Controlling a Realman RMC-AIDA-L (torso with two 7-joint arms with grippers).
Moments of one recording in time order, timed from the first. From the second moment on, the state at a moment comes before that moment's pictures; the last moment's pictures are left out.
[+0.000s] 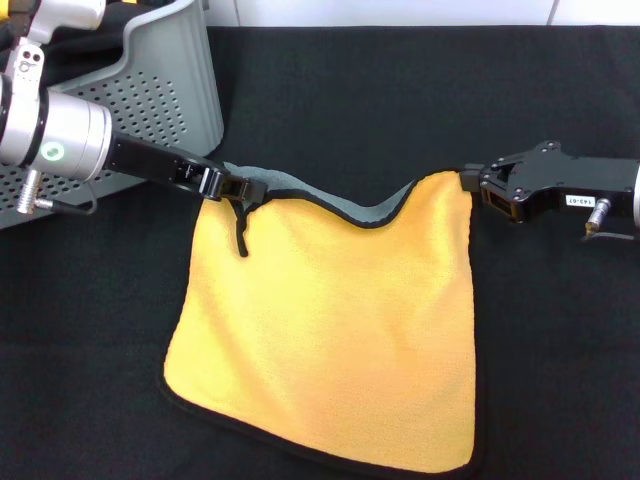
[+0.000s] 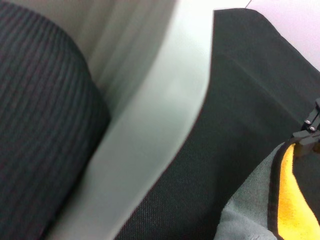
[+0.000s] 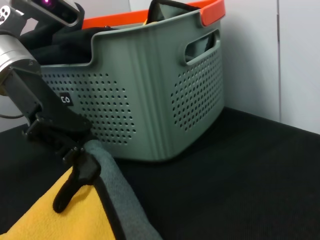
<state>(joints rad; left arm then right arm) -0.74 -1.93 0.93 0.59 2.14 1.42 -2.03 0.63 2.02 -1.09 -0.54 -1.69 -1.19 1.38</state>
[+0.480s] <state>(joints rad) -0.74 -1.94 0.93 0.55 2.13 1.40 -2.14 0.63 2.02 -1.09 -0.54 -1.68 -1.18 1.39</state>
